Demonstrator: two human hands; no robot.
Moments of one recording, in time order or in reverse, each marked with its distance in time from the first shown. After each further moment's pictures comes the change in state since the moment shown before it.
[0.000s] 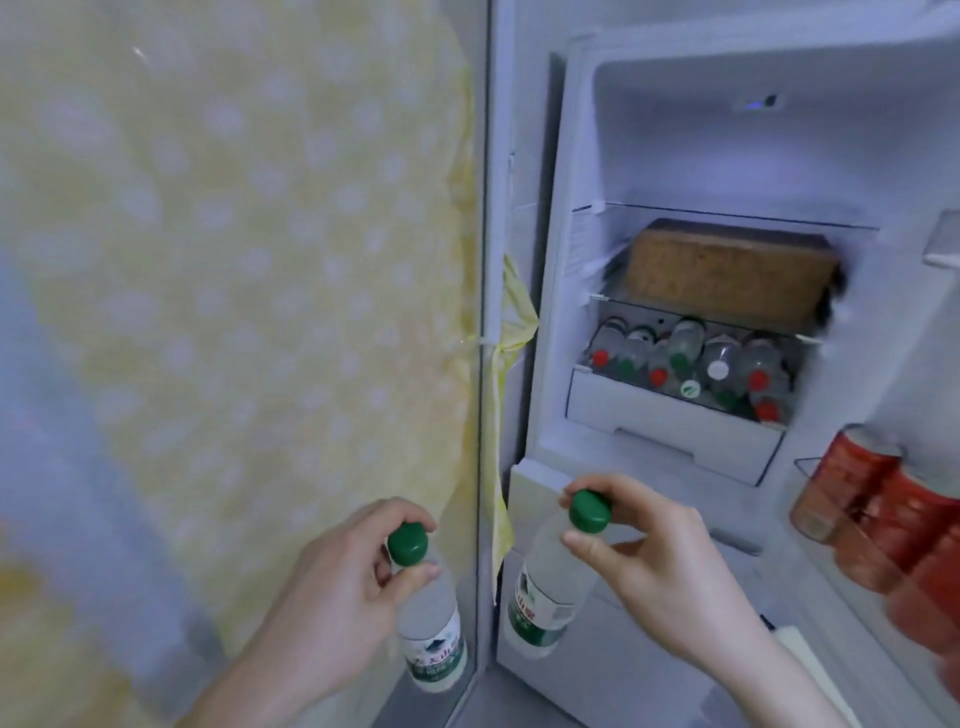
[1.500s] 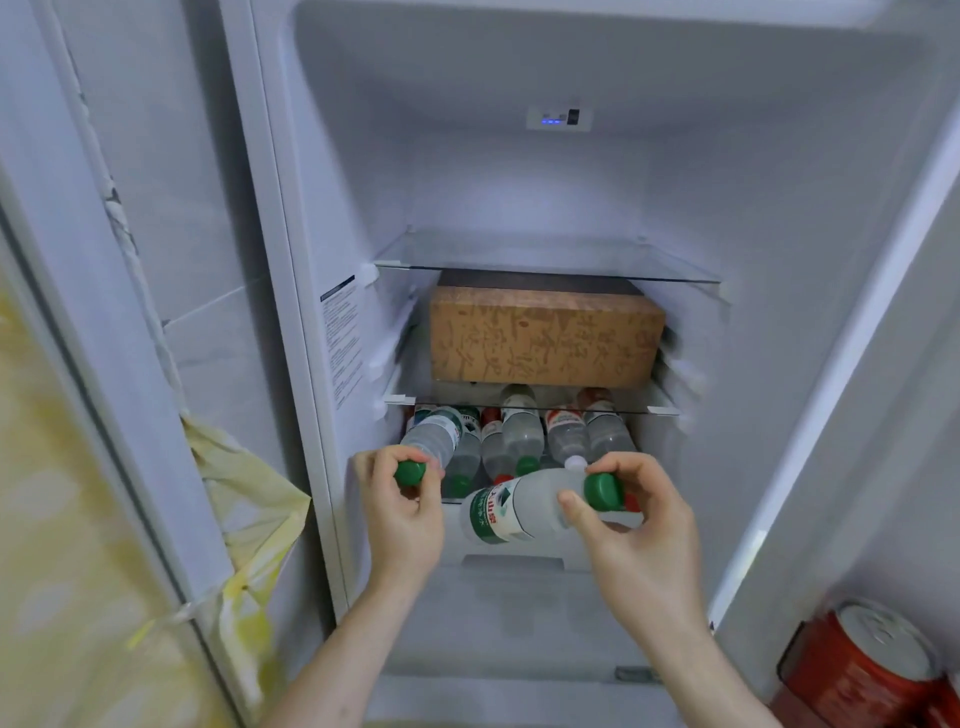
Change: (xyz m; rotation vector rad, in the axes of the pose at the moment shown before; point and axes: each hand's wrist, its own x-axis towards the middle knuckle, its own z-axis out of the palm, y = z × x) left_hand 0.461 0.059 0.280 -0.827 0.345 0.281; right_hand 0.252 0.157 -0.085 0.083 0.907 0.114
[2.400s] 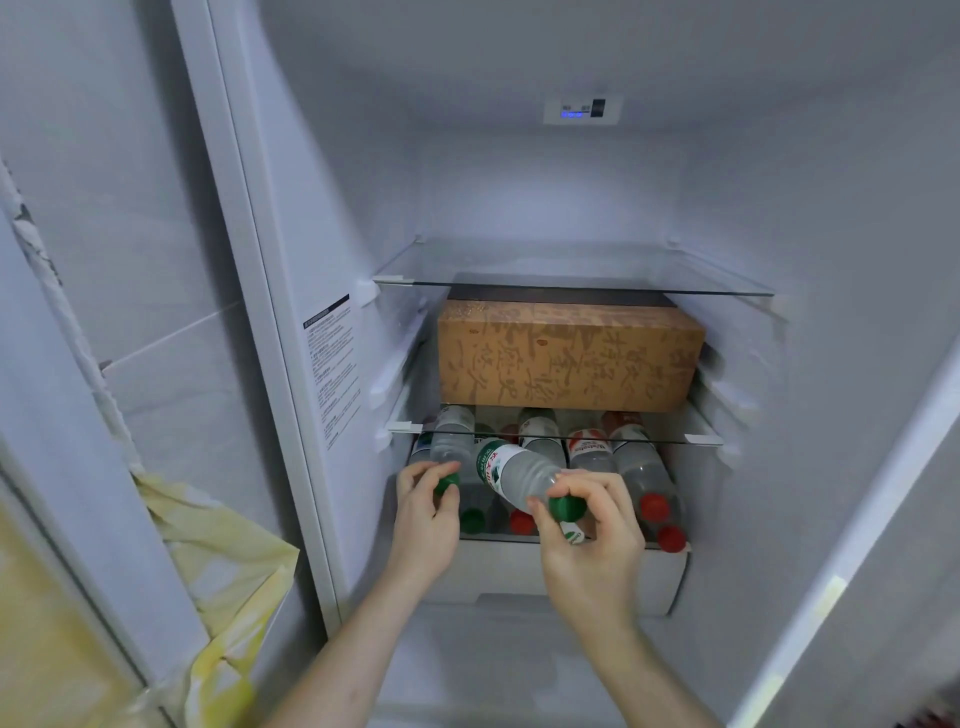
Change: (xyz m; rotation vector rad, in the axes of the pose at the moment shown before) left_hand 0.039 -0.089 0.040 0.244 -0.409 -0.284; right_hand 0.047 0.082 0.077 -0.037 0.119 -0.340
